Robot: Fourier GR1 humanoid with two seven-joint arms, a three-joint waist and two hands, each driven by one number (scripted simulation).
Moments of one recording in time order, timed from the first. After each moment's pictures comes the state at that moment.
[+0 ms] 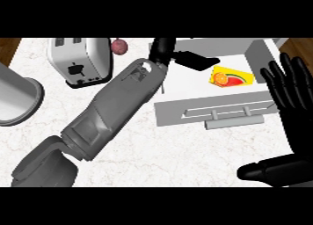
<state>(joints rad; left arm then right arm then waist) -1.33 0.00 -0.58 -0.38 0.58 0.48 -0.32 -0.15 -0.09 -0.06 -2.01 -0.19 0.19 0.12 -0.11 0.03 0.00</state>
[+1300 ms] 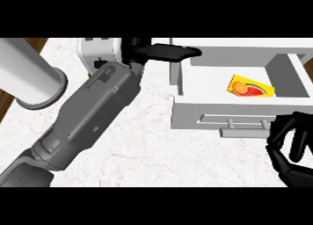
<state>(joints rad) -1.11 0.12 -0.43 -0.77 0.79 0.42 -0.41 -0.05 -0.23 -0.09 -2.10 -0.22 0.35 0.16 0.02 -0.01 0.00</state>
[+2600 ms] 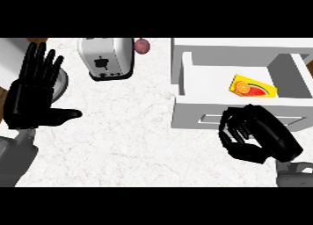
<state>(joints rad) -0.32 0.56 -0.26 -1.46 0.86 0.21 -0.32 -0.15 -0.34 0.19 -1.74 0.55 0.27 -0.09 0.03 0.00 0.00</state>
